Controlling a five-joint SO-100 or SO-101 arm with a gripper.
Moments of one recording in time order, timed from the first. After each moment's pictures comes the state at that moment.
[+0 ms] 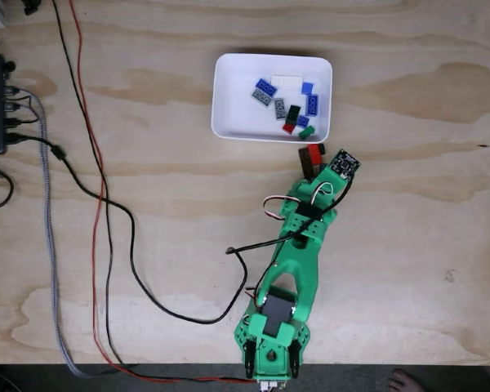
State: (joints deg) arm 17.5 103.2 138.8 31.9 -66.4
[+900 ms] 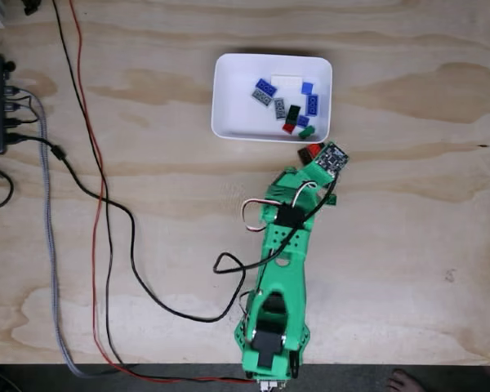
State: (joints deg) arm 6.0 127.6 134.9 42.2 -54.7
